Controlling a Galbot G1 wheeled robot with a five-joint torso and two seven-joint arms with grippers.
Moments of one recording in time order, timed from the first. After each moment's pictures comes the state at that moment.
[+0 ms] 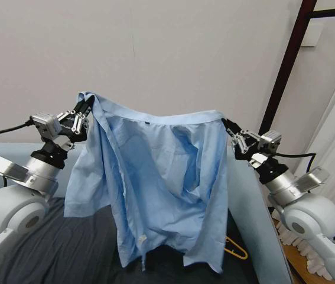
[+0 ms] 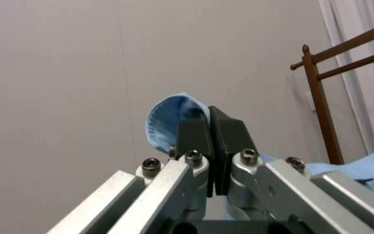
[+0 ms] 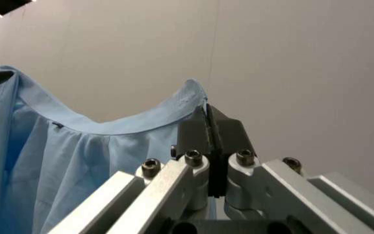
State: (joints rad) left arm 0.93 -0.51 -0.48 -2.15 -0.90 -0.23 -0.13; right arm -0.83 0.65 0.31 2.14 0.90 0.15 -0.02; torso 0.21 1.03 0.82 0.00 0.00
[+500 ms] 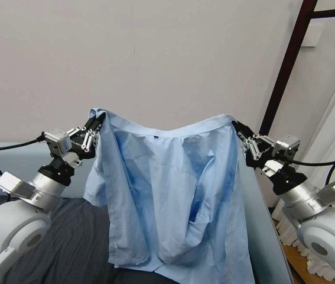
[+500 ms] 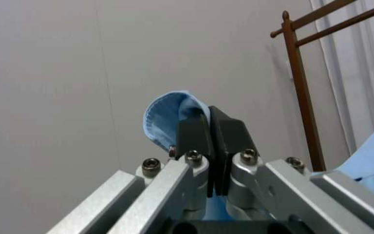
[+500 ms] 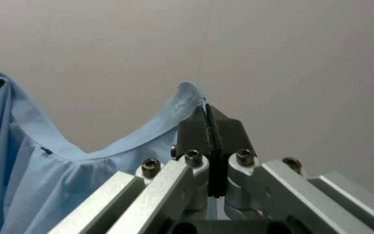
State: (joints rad) left arm 1.06 -0.57 -0.47 -2.18 -0.81 -0.22 -0.10; right arm -0.99 0.64 0.39 2.23 0.82 0.11 0.04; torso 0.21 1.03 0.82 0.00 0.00
